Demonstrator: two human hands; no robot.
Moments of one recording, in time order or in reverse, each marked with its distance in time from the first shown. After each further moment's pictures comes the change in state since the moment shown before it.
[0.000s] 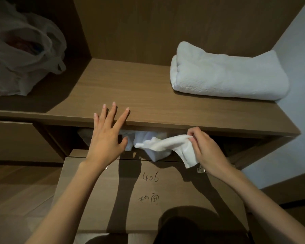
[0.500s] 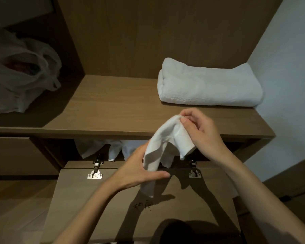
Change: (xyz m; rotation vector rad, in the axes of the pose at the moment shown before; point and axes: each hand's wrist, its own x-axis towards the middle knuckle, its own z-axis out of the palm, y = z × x) left_hand -0.024 0.100 -0.024 -0.863 -0.463 0.002; right_hand 0.010 -0.059 -0.073 0.575 0.176 -0.036
